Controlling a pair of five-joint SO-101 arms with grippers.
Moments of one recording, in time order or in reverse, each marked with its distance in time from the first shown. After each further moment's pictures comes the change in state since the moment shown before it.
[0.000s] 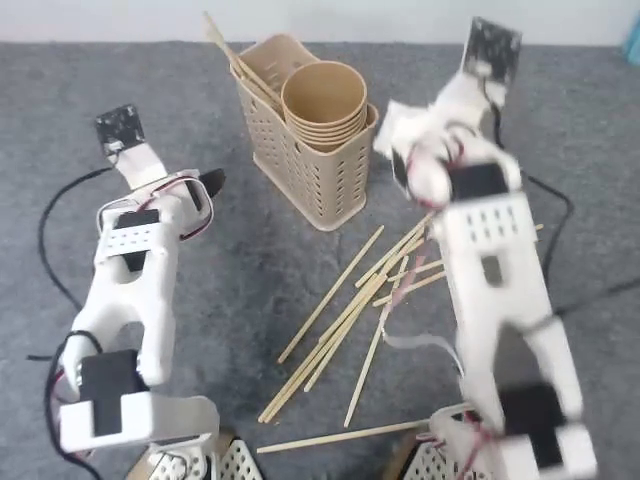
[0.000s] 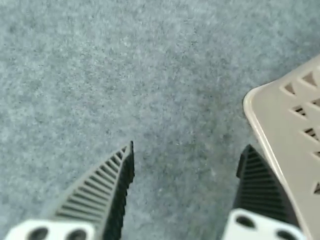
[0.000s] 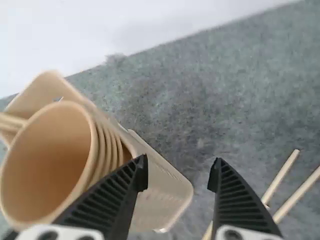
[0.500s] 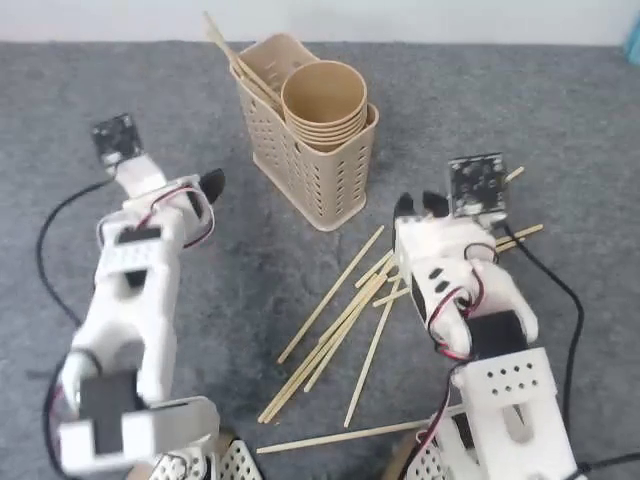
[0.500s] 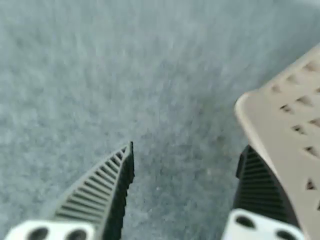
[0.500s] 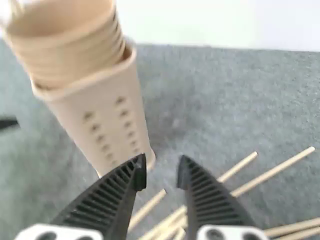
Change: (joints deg) left arm 0.3 -2.5 3.3 -1.8 0.0; right arm -0.2 -50.0 59.1 -20.5 21.2
